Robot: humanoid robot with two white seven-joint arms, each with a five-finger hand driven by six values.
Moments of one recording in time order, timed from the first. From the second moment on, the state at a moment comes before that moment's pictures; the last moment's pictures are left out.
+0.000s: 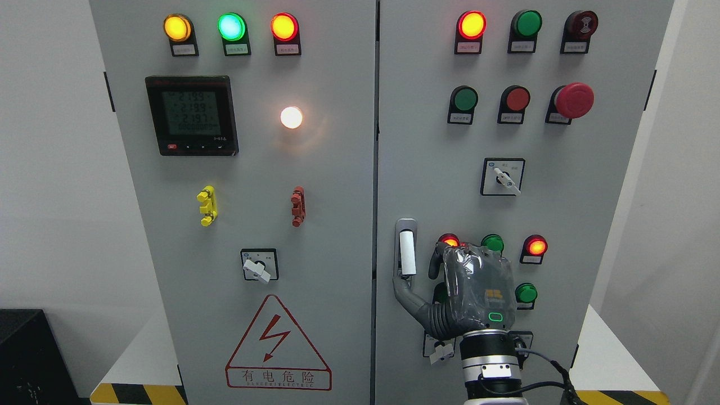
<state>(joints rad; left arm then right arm) 0.05 -0.10 -0.16 -0.05 0.12 -0.03 -0.03 -0.46 0.14 0.25 -1.78 1.30 0.26 -0.02</state>
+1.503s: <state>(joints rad) 0.05 -0.10 -0.16 -0.05 0.12 -0.03 -0.03 -0.48 0.14 0.24 -1.77 1.30 0.26 -0.03</state>
